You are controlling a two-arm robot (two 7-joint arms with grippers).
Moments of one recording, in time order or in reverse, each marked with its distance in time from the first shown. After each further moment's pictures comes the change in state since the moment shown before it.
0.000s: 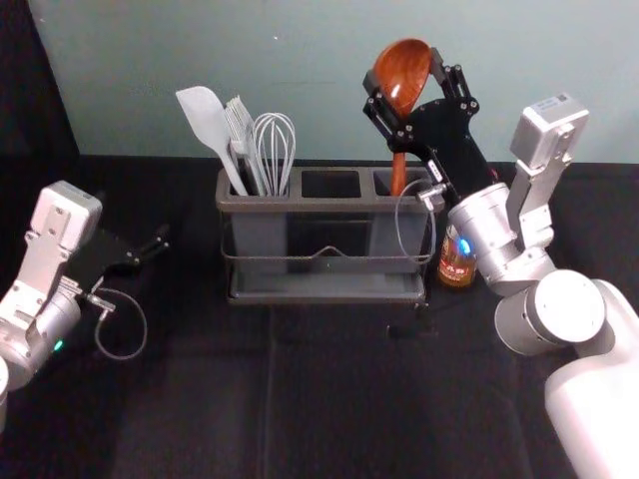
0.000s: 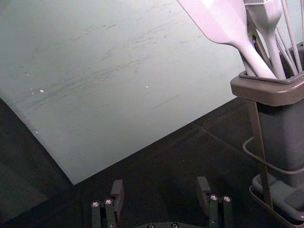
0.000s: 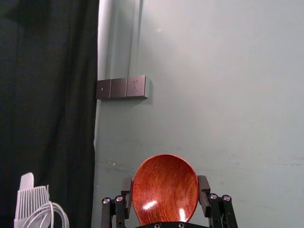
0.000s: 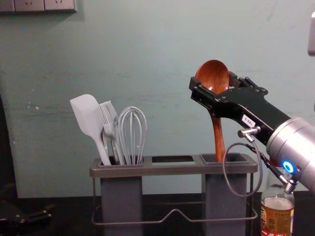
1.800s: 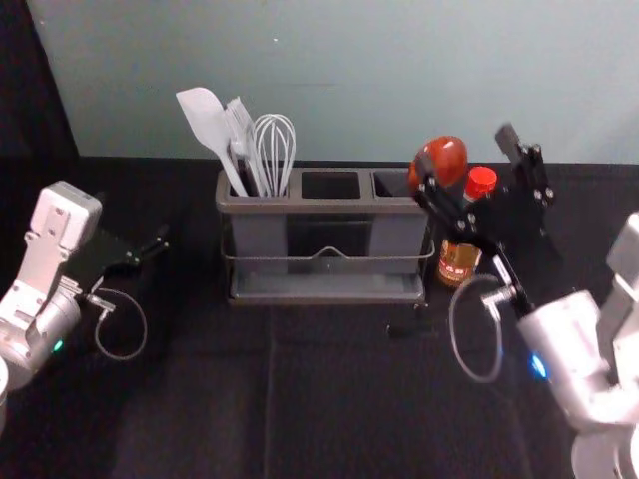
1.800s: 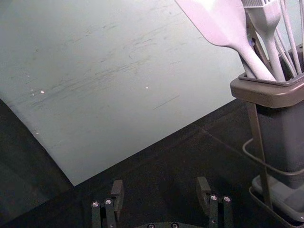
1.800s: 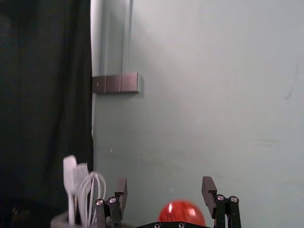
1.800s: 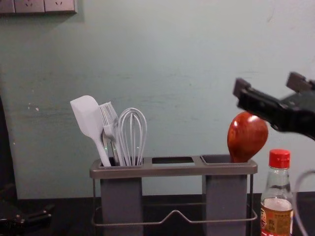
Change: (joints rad) left arm 0.000 0.000 0.000 0.000 0.000 0.000 0.000; right arm -0.481 0.090 0.052 -0.594 -0.050 0.178 -0.103
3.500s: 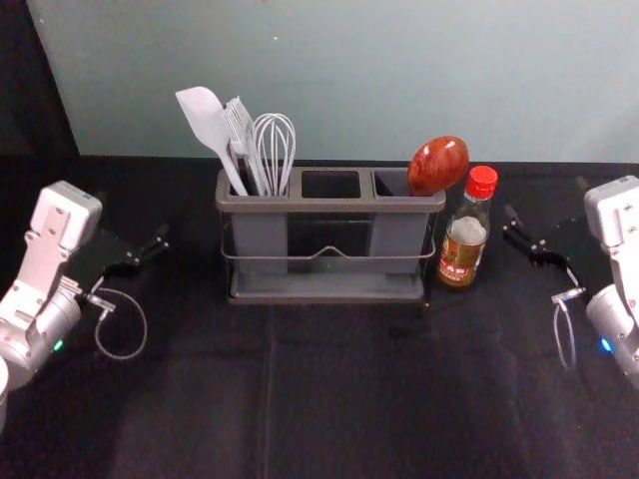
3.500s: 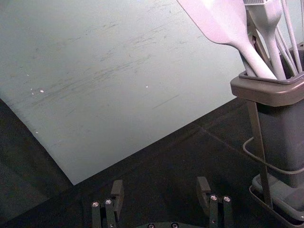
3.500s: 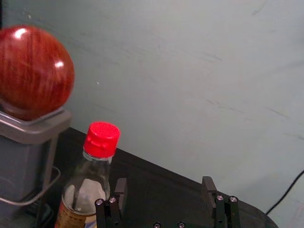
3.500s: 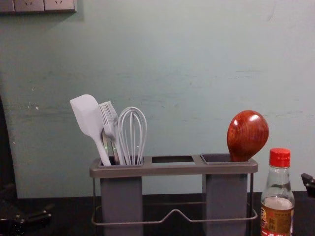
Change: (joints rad) left arm 0.000 0.000 0.000 0.000 0.000 0.000 0.000; right arm 0.153 0.097 0.126 0.260 -0.257 0.260 -0.064
